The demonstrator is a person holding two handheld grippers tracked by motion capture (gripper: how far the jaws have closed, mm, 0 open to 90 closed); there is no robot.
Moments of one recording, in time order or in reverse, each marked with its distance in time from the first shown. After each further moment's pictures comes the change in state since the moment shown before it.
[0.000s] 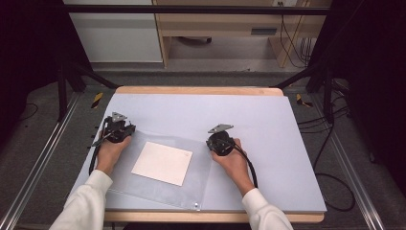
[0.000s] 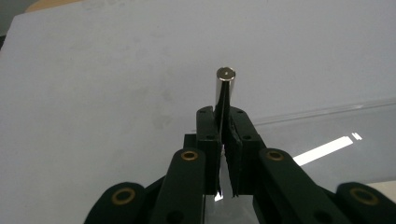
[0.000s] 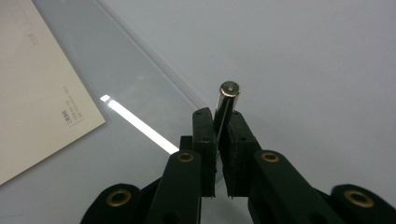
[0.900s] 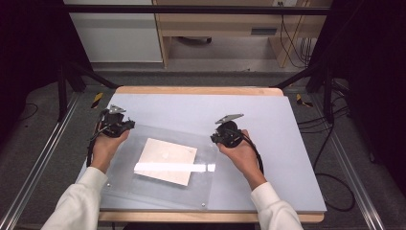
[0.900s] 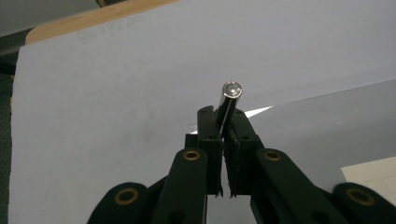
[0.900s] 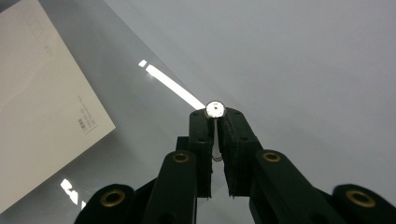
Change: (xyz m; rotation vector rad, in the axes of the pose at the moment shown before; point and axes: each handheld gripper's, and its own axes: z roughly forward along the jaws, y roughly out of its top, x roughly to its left) left arm -0.015 0.038 -0.043 0.032 -0.047 0.040; right arm -0.018 0.026 -0.041 0.027 0.076 0.041
